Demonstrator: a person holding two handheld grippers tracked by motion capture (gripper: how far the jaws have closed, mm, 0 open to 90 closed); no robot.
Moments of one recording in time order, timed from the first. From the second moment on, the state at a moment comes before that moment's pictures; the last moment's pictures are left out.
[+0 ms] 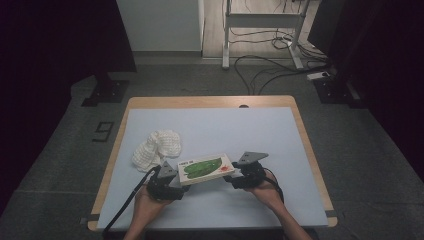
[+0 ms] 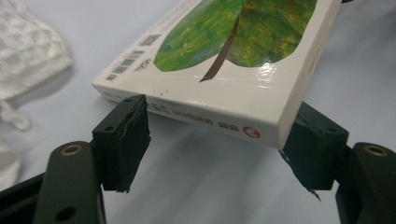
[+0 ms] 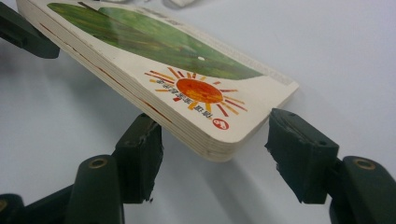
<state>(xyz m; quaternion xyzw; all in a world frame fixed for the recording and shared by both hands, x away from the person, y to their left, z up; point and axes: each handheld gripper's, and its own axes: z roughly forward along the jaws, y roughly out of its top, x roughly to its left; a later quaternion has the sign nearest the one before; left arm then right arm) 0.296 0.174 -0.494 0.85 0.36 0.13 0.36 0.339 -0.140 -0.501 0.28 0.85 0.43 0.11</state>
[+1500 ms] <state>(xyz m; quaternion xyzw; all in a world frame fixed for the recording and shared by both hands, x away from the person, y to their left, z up) 0.295 0.205 -0.490 0.85 0.35 0.15 0.36 0.316 -0.171 -0.514 0.29 0.86 0.41 0.13</state>
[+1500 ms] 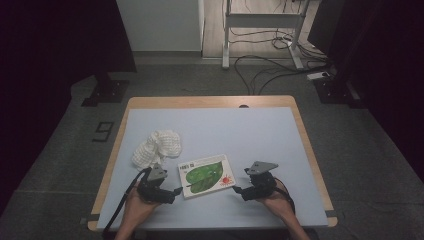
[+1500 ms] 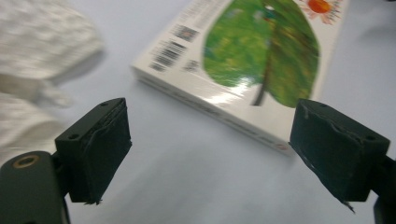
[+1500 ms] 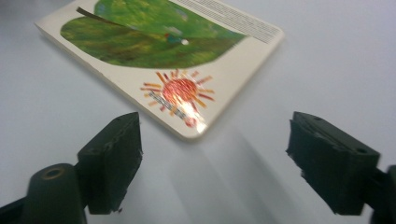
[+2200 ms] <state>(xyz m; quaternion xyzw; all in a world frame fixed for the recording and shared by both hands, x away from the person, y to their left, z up) 0.367 0.252 -0.457 0.83 0.41 0.18 0.32 0.297 -0.227 -0.523 0.35 0.85 0.37 0.16</state>
